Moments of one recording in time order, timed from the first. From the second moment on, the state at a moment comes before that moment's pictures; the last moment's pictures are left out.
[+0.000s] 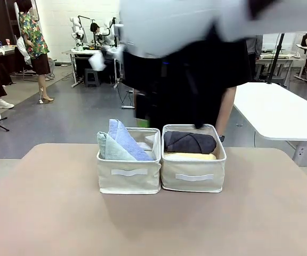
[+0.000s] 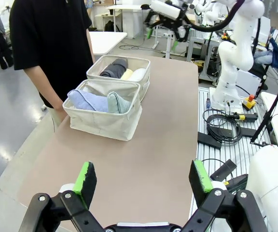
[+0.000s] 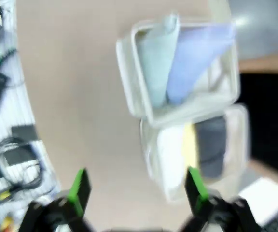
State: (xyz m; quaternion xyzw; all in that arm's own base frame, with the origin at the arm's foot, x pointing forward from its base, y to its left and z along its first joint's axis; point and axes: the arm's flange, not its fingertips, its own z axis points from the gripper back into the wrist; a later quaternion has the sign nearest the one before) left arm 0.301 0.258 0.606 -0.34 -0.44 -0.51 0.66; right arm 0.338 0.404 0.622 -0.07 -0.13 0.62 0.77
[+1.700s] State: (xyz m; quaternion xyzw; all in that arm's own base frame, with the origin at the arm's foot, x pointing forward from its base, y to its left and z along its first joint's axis) left arm 0.301 0.258 0.606 -0.34 -0.44 -0.51 0.66; right arm 0.267 0.158 0.666 0.05 -0.24 0.56 0.79
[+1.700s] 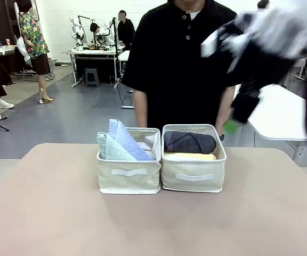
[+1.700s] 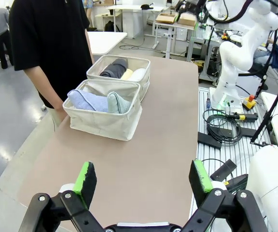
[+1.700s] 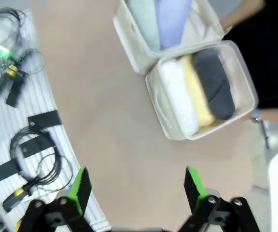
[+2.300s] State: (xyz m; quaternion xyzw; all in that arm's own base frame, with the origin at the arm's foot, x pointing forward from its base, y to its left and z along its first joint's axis) left arm 0.301 0.258 0.606 -0.34 -0.44 -0.51 0.66; right arm 0.243 -0.080 0.662 0.28 -0.40 0.55 0.67
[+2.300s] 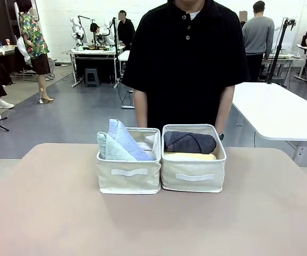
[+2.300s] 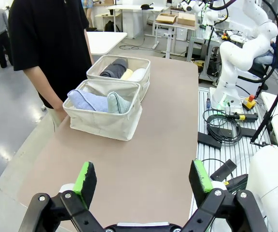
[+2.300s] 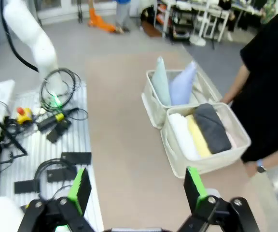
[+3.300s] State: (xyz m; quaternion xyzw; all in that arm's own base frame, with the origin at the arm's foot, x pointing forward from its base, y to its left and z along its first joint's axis) left arm 0.301 0.258 0.606 -0.34 -0.44 -0.51 0.66; right arm 0.239 -0.150 0.623 0.33 -0.43 0.49 0.68
